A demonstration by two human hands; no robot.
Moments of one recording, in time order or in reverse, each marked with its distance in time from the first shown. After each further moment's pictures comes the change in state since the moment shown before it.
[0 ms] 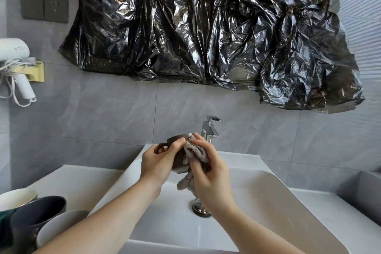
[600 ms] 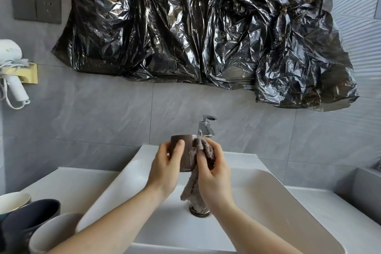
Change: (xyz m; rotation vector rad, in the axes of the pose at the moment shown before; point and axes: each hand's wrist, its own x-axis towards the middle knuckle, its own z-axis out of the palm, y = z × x) left_hand -0.016 -0.006 0.015 0.193 -0.121 0.183; right_hand 0.001 -0.004 -0.006 0.033 0.186 0.188
